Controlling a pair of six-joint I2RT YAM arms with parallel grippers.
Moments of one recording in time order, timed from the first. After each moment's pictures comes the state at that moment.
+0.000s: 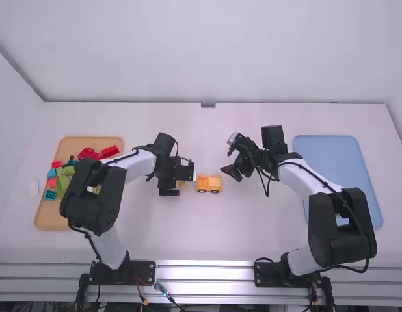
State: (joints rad) left arm -0.26 1.84 1.00 -0.51 0.27 1.26; right arm 0.20 1.62 0.88 -0.19 -0.69 -0.67
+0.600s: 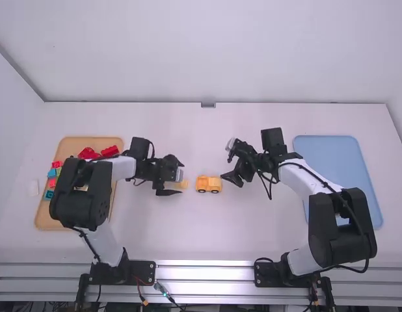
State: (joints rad) left arm -0.05 1.85 0.85 -0.25 0.87 1.51; right arm 0.20 1.62 0.88 -0.29 -0.78 -0.82
